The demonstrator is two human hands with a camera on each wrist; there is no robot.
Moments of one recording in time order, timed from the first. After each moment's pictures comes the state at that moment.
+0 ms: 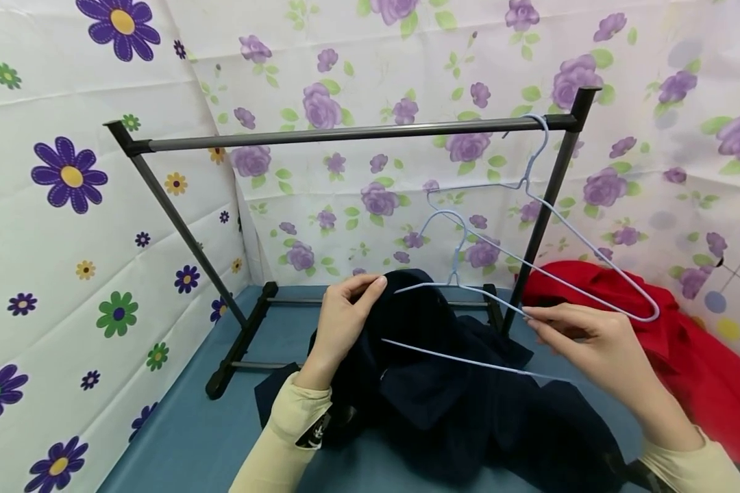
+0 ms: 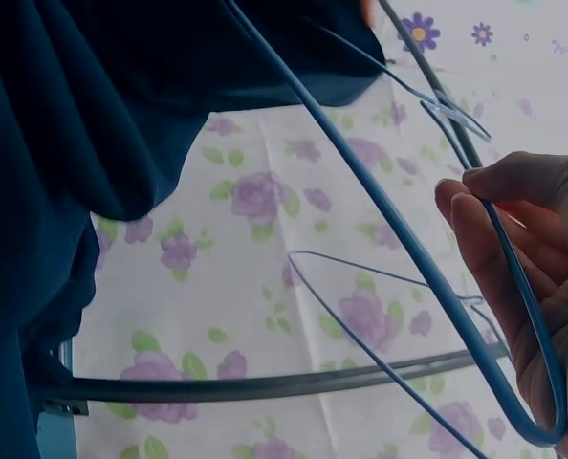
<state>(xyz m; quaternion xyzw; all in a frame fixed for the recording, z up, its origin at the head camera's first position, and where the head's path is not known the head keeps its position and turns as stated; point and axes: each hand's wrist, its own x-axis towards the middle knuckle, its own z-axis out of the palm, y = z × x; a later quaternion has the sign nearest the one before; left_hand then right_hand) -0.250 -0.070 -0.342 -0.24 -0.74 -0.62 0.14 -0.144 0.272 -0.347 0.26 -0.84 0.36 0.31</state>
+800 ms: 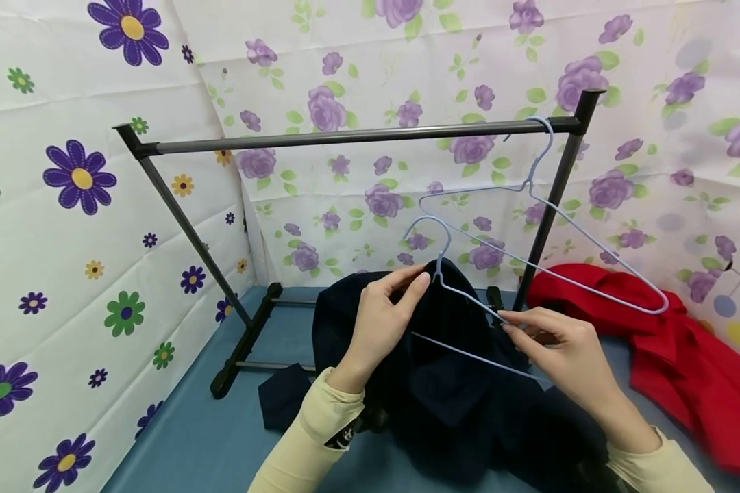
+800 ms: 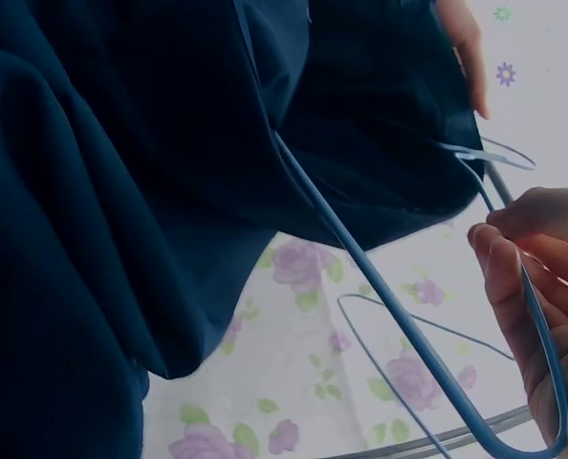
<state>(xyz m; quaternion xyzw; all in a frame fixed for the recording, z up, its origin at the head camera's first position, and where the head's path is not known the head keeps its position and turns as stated) -0.227 -0.024 -0.323 -0.30 -0.73 -0.59 0.16 -0.158 0.239 -0.366 0.25 -0.82 0.40 0.33</state>
